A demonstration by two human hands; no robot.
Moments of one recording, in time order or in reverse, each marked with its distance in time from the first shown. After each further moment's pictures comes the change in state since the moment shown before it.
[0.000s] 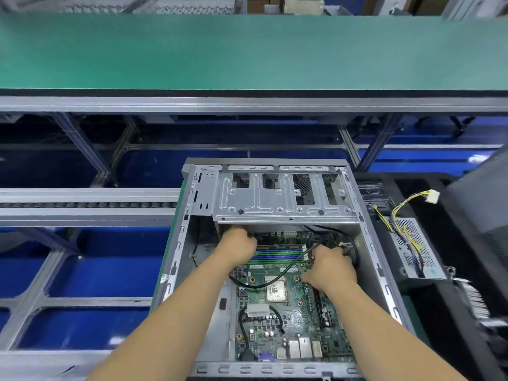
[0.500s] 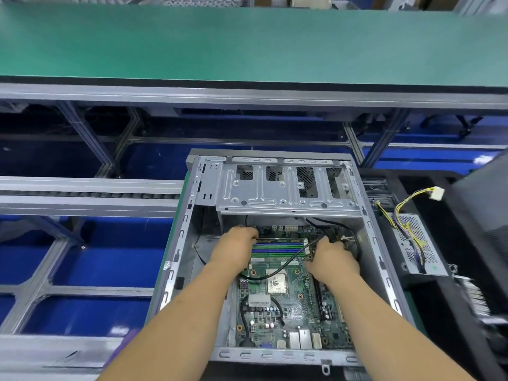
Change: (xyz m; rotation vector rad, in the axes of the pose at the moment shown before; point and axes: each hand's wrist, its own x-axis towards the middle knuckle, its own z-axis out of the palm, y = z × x) left_hand -0.009 -0.021 0.015 0.228 0.106 0.229; right_hand -0.009 -0.001 -0.007 -0.056 0.043 -0.045
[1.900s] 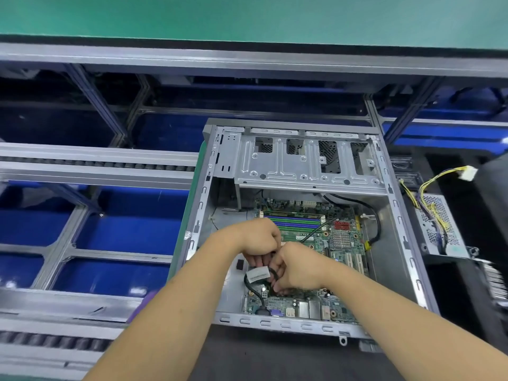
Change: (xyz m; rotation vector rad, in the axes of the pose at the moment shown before) left_hand -0.025 0.010 -0.021 -0.275 -0.612 0.006; right_hand -0.040 -0.052 0.025 0.288 -0.536 -0.647
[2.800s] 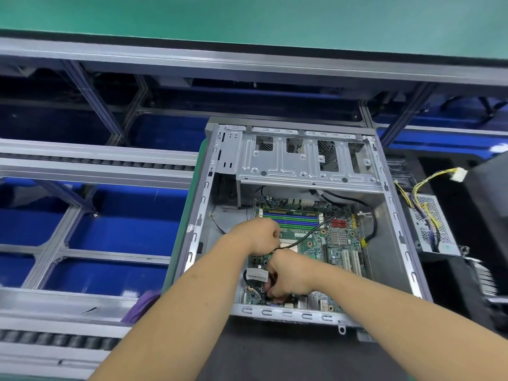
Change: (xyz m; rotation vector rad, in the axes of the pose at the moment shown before) left_hand 0.013 -0.007 0.012 0.306 0.219 0.048; right_hand 0.005 -0.011 0.018 -0.277 -0.015 0.008
